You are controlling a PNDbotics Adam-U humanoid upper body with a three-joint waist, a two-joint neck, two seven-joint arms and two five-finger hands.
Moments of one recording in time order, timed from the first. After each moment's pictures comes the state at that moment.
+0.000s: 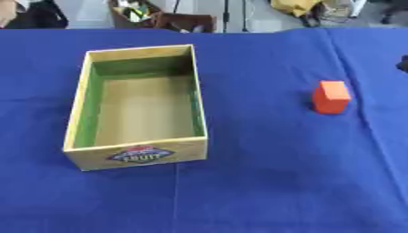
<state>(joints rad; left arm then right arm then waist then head) -0.12 0.06 0.34 -1.98 0.27 -0.36 -0.32 -0.07 -0.61 -0.25 -1.98 0.43 -0.53 -0.02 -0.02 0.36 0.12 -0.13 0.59</state>
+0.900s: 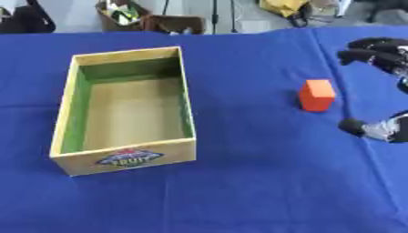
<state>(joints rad) -0.11 0.06 0.34 -1.98 0.27 -0.35 -0.31 -0.27 -1.01 -0.12 -1.89 0.64 -0.29 0.24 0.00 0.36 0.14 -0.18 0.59</state>
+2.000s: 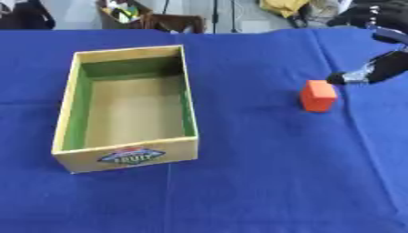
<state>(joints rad) -0.10 0.06 0.32 -1.98 0.27 -0.34 -0.33 -0.58 -1.04 0.03 -1.46 0.72 -0.34 0.38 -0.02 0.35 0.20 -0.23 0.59</state>
